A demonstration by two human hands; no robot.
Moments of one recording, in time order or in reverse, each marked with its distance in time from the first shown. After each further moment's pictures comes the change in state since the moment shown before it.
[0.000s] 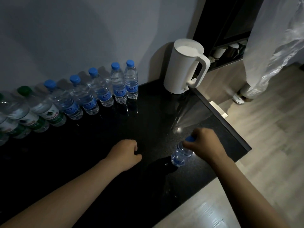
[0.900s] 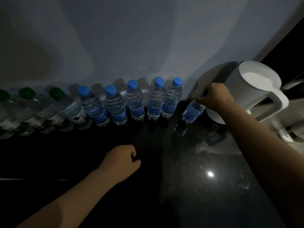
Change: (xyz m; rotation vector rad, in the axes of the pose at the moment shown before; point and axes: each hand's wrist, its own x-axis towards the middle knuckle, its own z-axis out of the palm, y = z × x) left_hand 0.059 -0.075 -0.064 -0.226 0.146 -0.198; right_hand 0.292 -0.146 -0.026 -0.234 0.063 -0.302
